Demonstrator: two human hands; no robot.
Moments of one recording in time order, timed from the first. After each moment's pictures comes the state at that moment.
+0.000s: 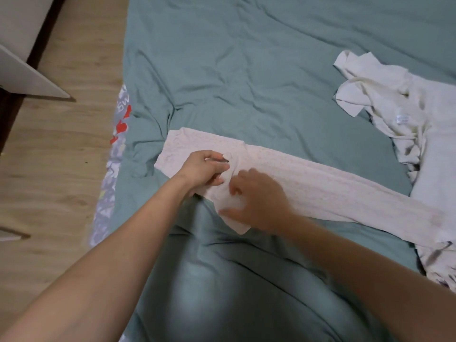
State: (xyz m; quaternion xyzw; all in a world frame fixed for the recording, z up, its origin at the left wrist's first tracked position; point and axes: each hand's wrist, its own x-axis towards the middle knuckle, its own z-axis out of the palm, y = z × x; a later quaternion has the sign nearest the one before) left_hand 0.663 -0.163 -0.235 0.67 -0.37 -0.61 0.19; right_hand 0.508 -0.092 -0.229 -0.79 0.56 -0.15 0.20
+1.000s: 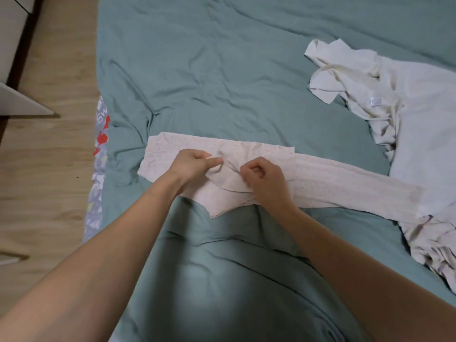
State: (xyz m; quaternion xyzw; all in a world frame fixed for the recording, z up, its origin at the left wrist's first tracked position) left_hand 0.640 -0.169 -0.233 0.67 -0.49 -0.54 0.12; right_hand 0.474 -0.091 -0.235 -0.40 0.69 -0.36 0.48
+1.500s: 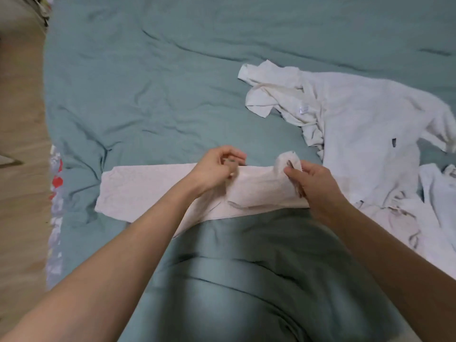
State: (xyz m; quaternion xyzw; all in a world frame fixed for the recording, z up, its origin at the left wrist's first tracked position) left_hand 0.486 -0.154 -0.183 0.49 -0.61 -0.62 0.09; right_hand 0.305 -0.041 -0.179 -0.23 0.74 -0.41 0.48
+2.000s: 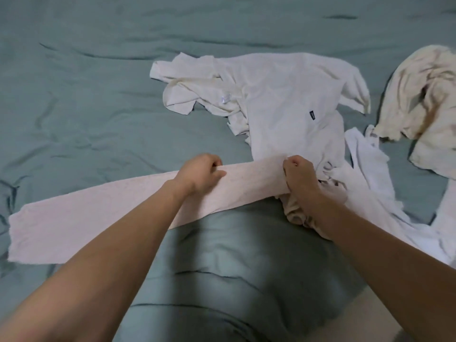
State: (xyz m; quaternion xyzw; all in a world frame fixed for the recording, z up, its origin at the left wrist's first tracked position) left_hand 0.355 -0.136 -0.260 0.35 -0.88 -0.31 -0.11; right_hand 0.183 0.013 -0.243 -0.13 0.86 -0.36 0.35
